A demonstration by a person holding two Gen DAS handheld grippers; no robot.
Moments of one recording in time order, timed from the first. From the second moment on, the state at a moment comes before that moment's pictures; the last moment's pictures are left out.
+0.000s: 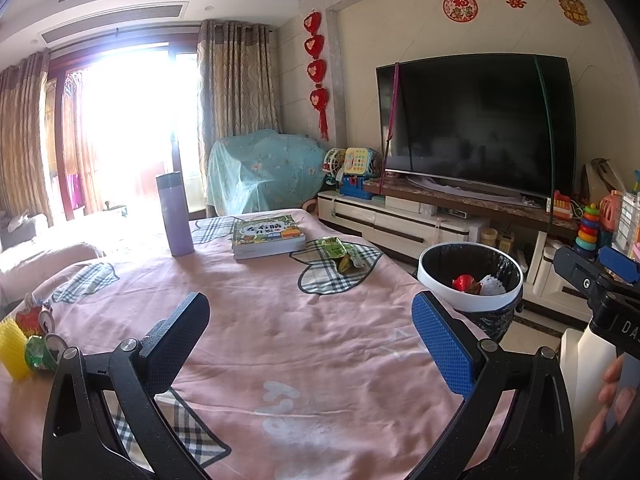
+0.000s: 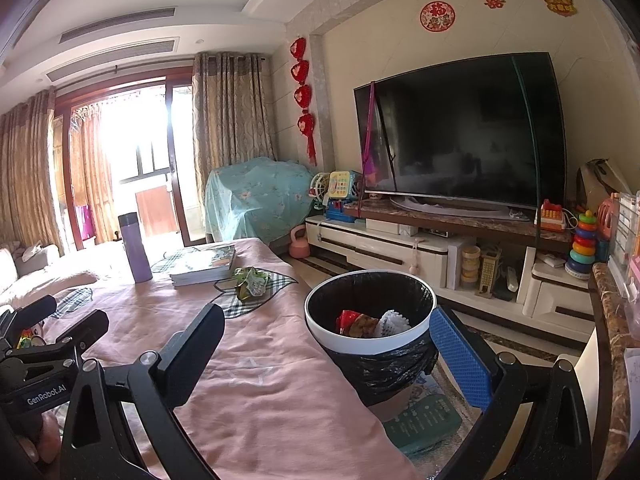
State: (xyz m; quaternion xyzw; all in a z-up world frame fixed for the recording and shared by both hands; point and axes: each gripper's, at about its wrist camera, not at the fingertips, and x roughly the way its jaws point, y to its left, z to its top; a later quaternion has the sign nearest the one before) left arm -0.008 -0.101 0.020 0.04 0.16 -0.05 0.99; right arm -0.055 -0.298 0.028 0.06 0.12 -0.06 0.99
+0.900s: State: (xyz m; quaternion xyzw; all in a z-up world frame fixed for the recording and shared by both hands) left arm -0.005 -0.101 0.018 0.04 0.16 -0.05 0.99; right arm -0.056 -0.295 0.031 0.06 0.12 -0.05 0.99
